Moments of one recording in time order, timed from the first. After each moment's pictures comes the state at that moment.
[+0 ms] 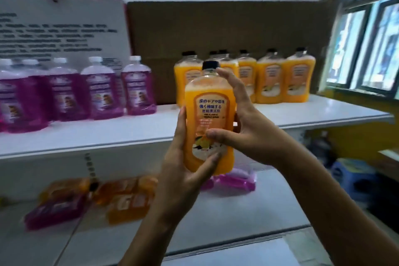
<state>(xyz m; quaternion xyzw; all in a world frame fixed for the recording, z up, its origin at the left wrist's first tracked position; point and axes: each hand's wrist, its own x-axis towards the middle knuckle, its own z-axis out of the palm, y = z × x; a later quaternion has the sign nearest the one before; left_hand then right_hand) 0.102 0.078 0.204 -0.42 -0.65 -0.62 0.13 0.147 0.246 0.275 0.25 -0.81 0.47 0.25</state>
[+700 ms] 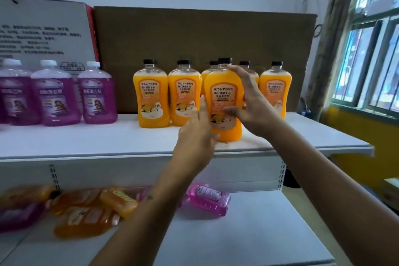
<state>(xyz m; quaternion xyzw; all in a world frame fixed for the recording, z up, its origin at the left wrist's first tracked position) 0.061 0.262 0.254 -0.32 -0.86 -0.34 0.19 0.077 0.430 0.299 0.18 -0.85 0.32 0.37</state>
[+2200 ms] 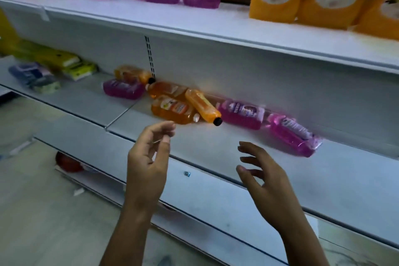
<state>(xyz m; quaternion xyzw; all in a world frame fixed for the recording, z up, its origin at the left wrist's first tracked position) 0.139 0.049 0.046 -0.02 -0.72 -0.62 0.30 0.137 0.280 0.037 0.12 -0.85 0.51 0.06</state>
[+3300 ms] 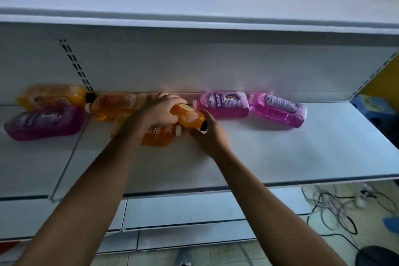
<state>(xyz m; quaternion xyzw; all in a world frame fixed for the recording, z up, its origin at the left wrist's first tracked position) -0.184 0.014 0.005 -0.29 -0.93 -0.17 -0.14 -0.072 0.165 -0.058 -0.12 -0.88 0.45 0.11</state>
